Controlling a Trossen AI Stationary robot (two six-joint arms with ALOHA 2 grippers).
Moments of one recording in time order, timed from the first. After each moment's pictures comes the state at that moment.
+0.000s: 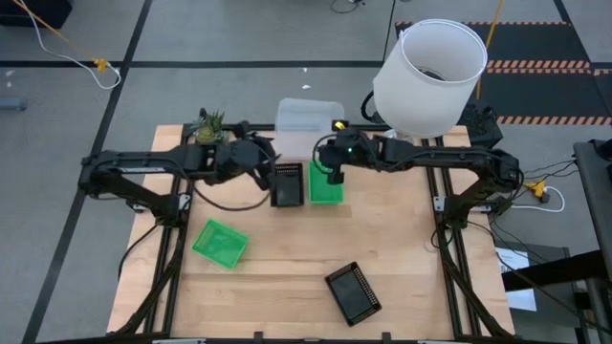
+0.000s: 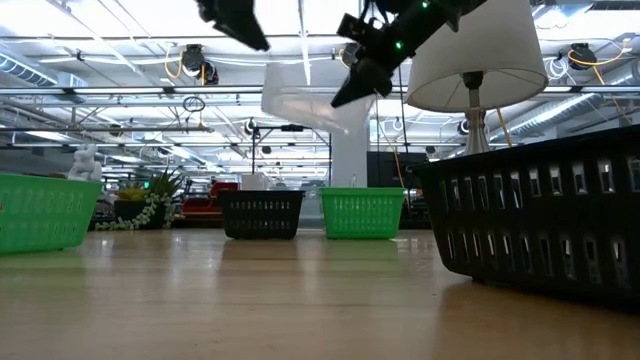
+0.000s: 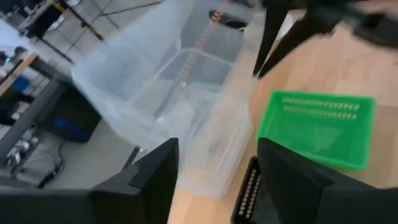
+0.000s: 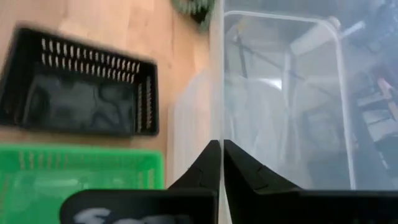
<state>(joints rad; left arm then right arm) 0.06 1.30 1.27 -0.60 -0.61 0.11 -0.25 1.54 1.19 -0.23 0.26 -0.57</state>
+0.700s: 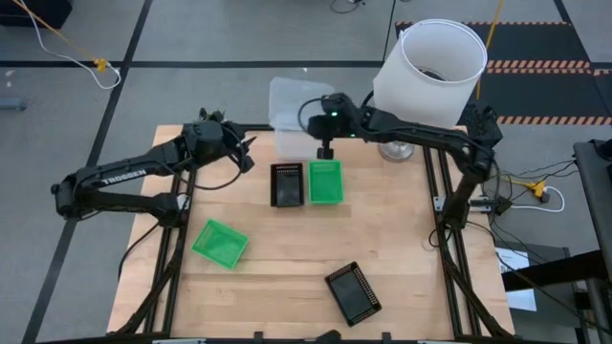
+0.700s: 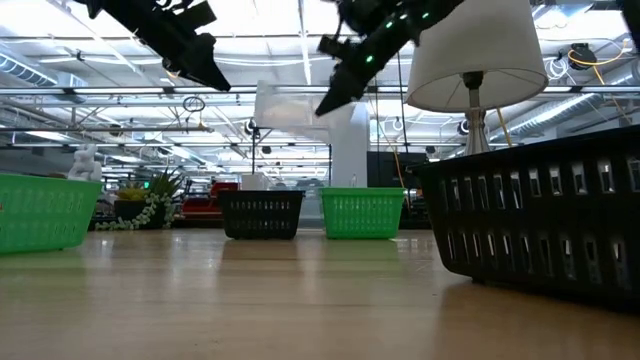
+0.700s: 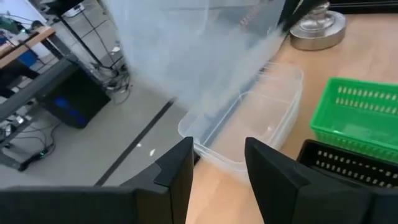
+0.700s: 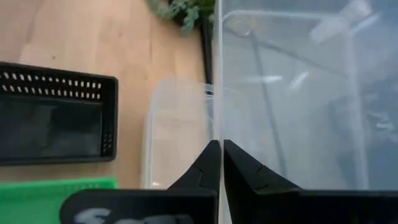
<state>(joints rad) 0.42 0.98 0.83 -0.29 -0.33 0.21 -0.43 1.75 1.51 -0.39 0.05 -0.57</state>
